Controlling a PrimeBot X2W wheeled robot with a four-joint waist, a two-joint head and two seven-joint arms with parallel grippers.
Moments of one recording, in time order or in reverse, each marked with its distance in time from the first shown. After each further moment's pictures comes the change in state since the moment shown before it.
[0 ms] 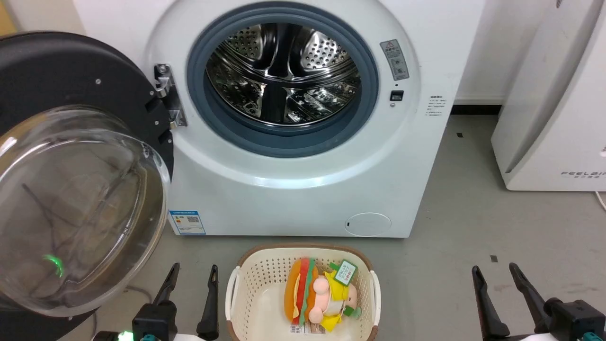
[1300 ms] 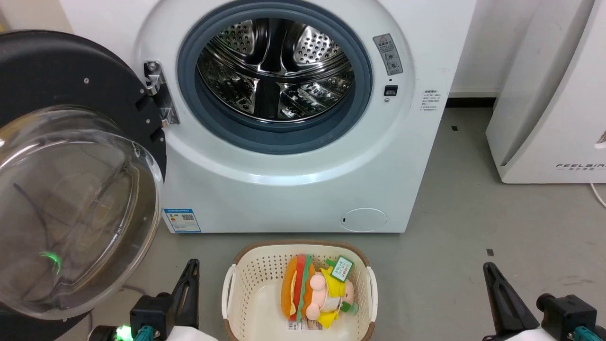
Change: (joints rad) left arm -0.017 -0.013 0.023 -0.005 0.006 -0.019 0.046; right arm -0.015 0.000 0.009 0.020 -0.017 0.000 0.011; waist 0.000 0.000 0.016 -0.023
